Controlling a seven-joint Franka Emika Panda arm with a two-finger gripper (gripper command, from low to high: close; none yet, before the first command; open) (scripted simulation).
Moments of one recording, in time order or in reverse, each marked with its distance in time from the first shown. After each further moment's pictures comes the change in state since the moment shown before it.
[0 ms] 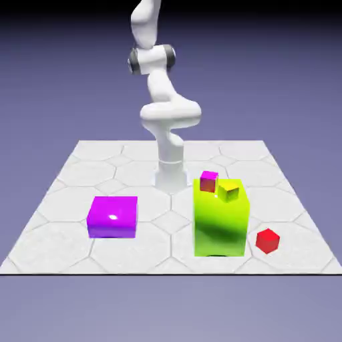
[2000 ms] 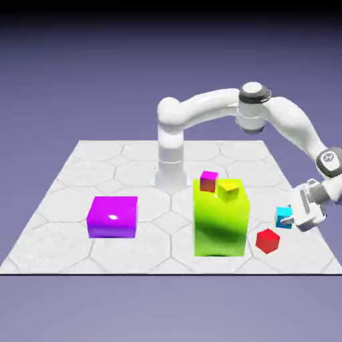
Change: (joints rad) arm -1.624 -0.109 2.064 0.512 -0.049 -0.975 2.242
